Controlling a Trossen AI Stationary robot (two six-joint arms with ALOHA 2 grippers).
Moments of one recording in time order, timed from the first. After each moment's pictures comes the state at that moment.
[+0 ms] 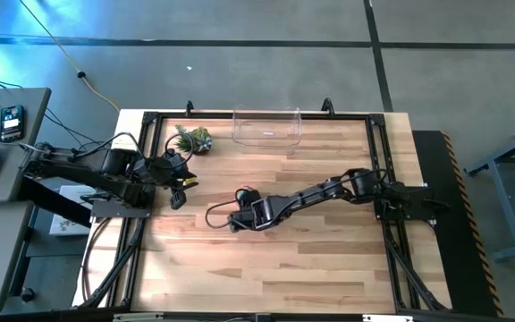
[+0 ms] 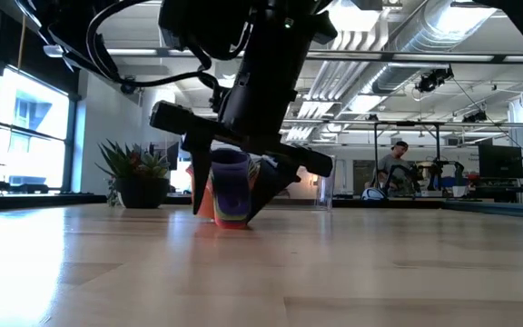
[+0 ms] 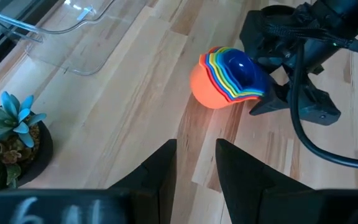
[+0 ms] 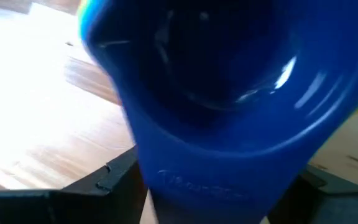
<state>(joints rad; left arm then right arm) -0.12 0.78 0.76 -0.79 -0.29 -0.37 0.21 2.31 1.80 -0.73 0.31 1.38</state>
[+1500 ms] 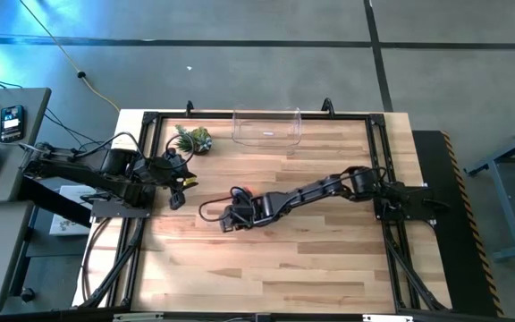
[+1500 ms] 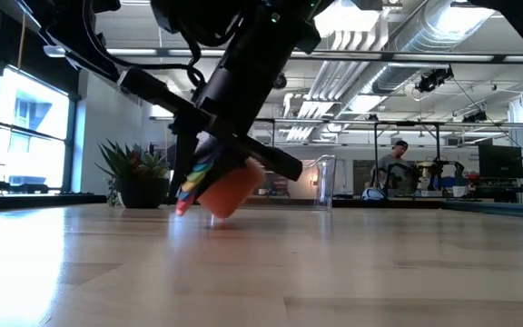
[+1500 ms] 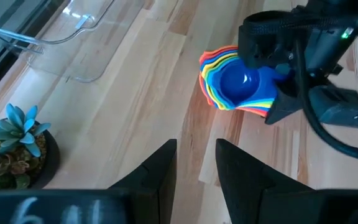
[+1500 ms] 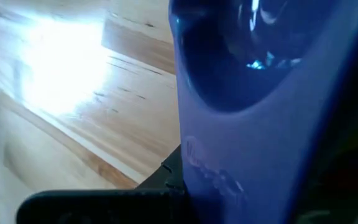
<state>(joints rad) -0.12 0.78 0.76 -0.79 -0.29 -0.30 0.18 2.30 1.80 -0.54 0.13 1.40</state>
